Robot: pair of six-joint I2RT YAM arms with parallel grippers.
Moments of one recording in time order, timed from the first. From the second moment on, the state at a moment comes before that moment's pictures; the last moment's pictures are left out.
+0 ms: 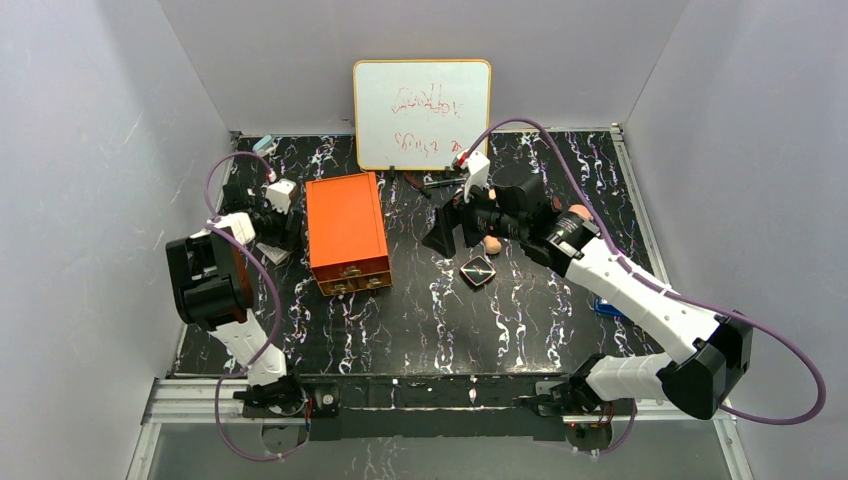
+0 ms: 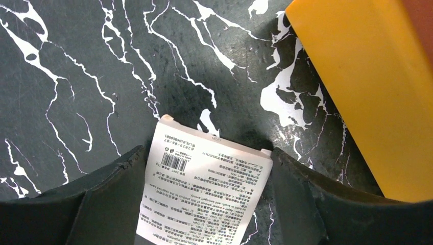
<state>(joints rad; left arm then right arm) 0.28 1.79 1.03 -0.24 0.38 0.59 0.79 1.26 1.21 -0.38 -0.26 0.20</state>
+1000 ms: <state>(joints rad) 0.28 1.82 1.39 -0.50 0.17 0.47 0.78 1.26 1.19 -0.38 -0.30 0.21</state>
